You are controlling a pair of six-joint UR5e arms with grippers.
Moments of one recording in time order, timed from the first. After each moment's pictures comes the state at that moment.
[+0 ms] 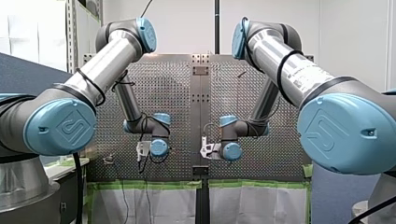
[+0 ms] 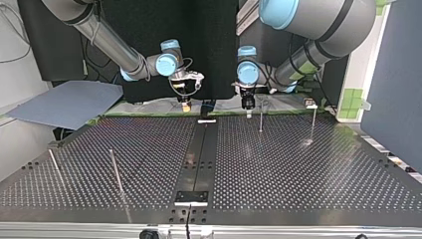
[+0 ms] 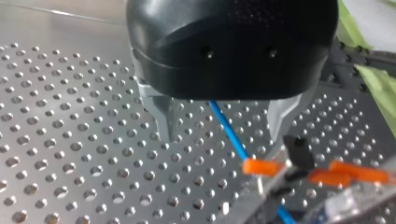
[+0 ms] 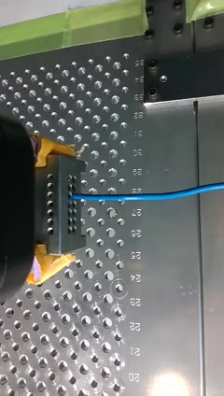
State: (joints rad) left arm -0.32 -2.36 -1.79 -2.32 -1.95 -1.63; right arm 2.19 -0.64 1.51 -0.69 1.62 1.62
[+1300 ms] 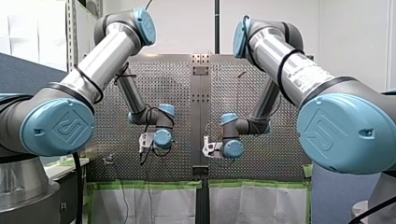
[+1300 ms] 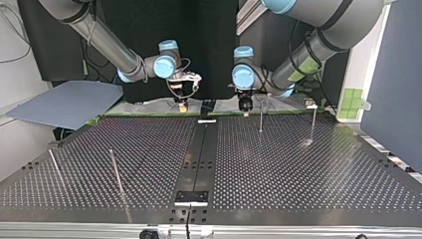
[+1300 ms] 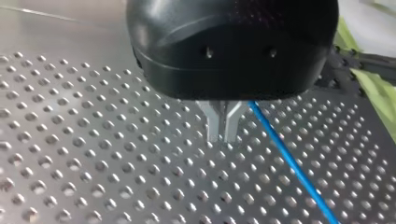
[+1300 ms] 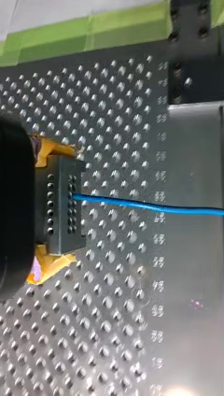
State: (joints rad) left arm -0.36 -2.30 -1.75 -2.48 -1.99 -1.59; right arm 2.17 -0.65 1.51 -0.64 1.65 1.61
